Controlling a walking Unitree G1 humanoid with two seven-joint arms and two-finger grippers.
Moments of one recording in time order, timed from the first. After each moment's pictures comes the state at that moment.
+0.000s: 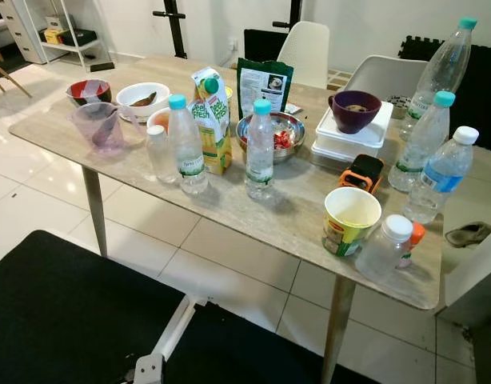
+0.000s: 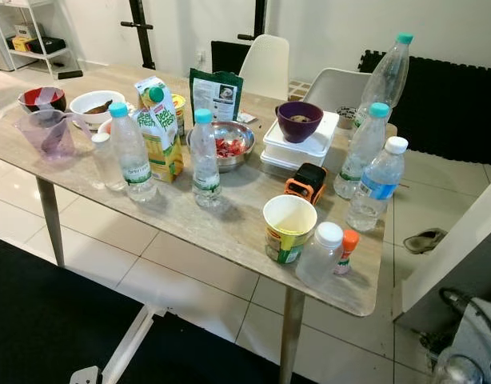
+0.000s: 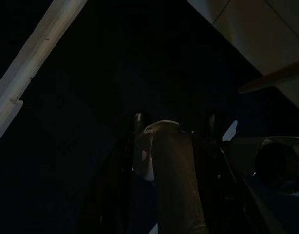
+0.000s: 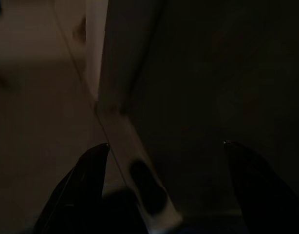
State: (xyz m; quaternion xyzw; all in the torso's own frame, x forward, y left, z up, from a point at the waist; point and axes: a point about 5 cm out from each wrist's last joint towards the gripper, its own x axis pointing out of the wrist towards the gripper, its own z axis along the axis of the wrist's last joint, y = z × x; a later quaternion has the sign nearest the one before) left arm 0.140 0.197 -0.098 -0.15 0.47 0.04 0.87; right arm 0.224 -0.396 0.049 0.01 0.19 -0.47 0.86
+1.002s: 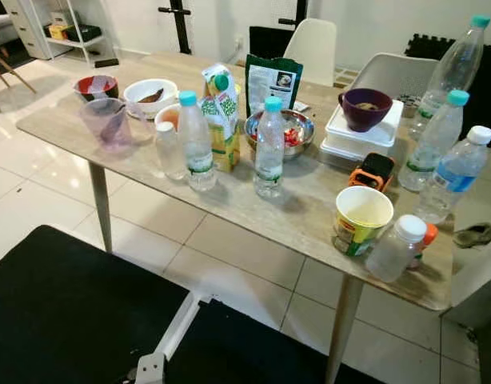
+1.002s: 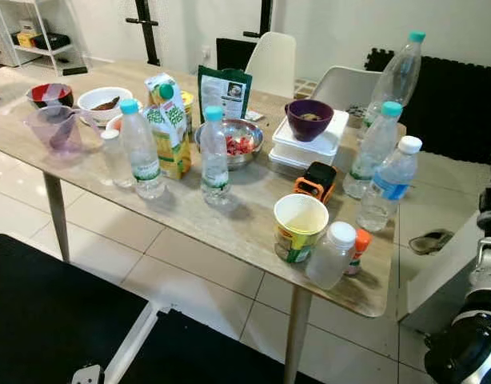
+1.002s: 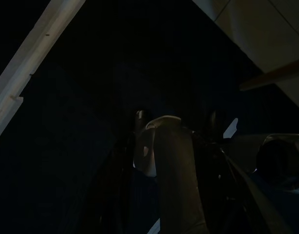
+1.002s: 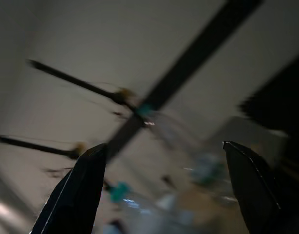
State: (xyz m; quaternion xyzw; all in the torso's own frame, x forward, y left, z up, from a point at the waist) left arm 0.140 0.195 -0.098 -0.15 0.47 0.03 0.87; right arm 0.301 -0.394 0.225 0.38 -0.36 -0.01 0.85
